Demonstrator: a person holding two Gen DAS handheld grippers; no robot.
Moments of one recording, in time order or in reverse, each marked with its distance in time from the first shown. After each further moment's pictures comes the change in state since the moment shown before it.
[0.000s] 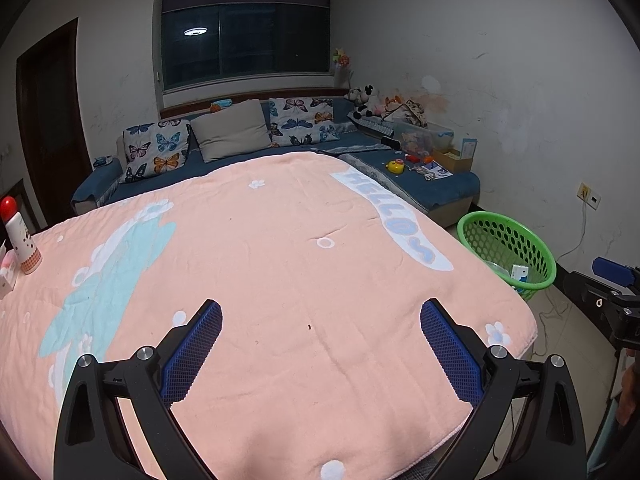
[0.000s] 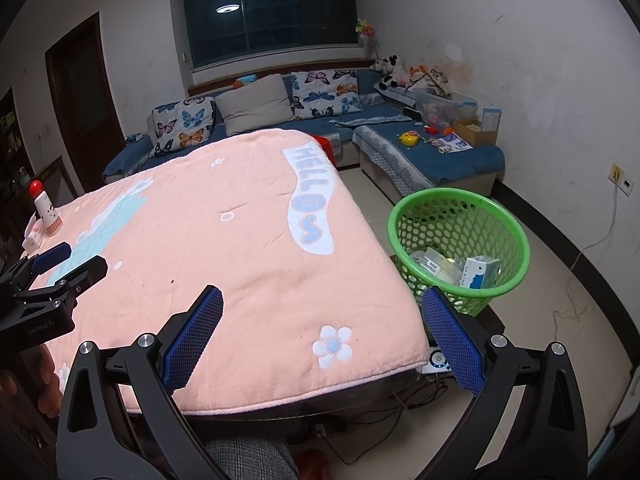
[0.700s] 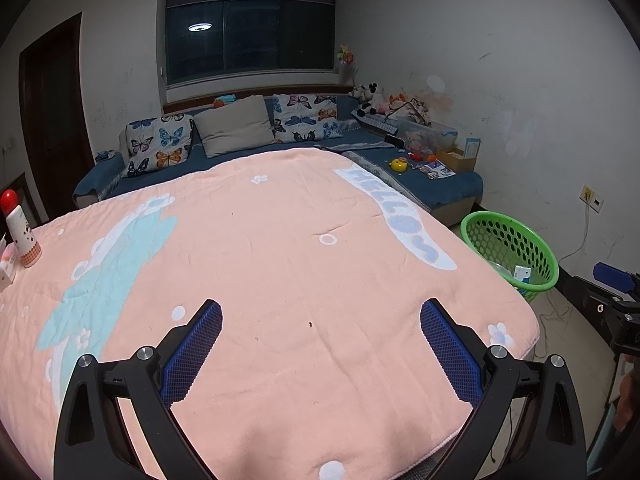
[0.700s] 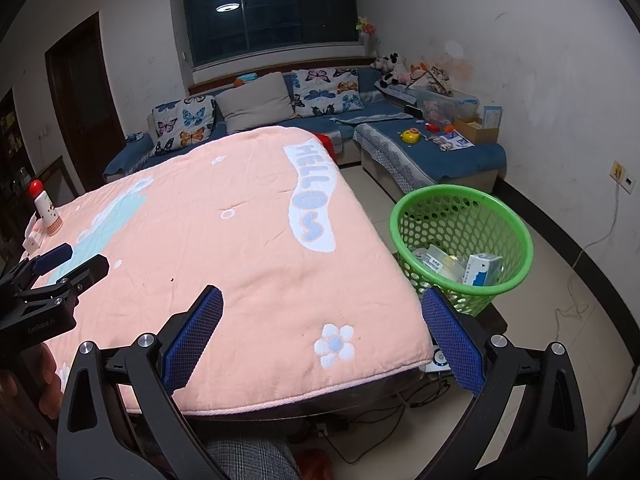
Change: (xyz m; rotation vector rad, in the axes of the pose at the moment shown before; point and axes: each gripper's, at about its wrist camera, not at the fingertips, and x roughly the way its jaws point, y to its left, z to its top) left arm 0.005 0.003 0.000 -0.017 0.013 0.006; right arm 0.005 -0.003 -0.002 0.003 0.006 0.004
